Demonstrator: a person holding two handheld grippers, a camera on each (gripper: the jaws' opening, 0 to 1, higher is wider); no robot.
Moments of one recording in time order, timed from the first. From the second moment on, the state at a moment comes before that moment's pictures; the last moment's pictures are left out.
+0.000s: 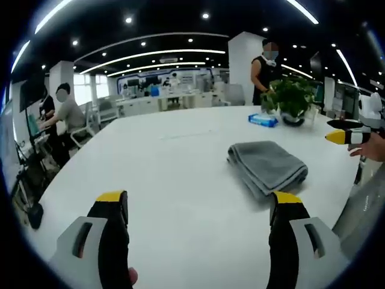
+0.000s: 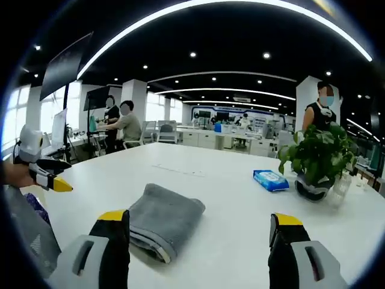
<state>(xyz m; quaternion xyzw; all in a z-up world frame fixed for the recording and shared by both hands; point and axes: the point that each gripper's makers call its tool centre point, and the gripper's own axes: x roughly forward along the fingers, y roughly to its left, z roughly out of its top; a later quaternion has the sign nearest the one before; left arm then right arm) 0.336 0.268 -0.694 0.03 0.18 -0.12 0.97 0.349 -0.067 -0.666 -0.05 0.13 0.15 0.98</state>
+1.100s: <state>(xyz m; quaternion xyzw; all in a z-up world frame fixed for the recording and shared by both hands) 0.336 0.270 -0.692 0.03 0.18 -0.12 0.98 0.350 -0.068 -0.667 -0.07 0.13 0.15 0.98</state>
